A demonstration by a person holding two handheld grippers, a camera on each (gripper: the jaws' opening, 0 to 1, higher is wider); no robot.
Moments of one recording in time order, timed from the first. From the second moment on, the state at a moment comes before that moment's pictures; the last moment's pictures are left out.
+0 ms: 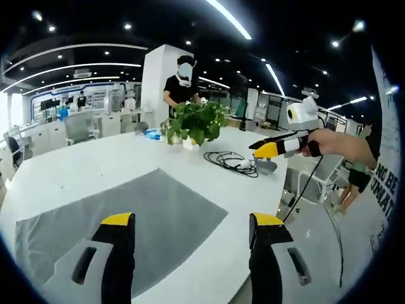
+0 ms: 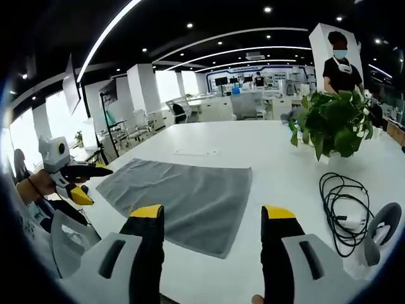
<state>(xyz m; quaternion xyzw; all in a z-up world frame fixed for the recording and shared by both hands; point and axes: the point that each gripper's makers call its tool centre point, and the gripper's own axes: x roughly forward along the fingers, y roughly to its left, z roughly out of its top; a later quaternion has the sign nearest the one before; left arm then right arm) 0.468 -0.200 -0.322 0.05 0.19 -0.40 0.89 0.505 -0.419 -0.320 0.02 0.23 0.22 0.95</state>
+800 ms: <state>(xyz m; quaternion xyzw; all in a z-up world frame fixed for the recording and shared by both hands) 0.498 -0.258 -0.338 0.13 0.19 -0.52 0.82 0.550 -0.413 -0.307 -0.01 0.21 0.27 0.94</state>
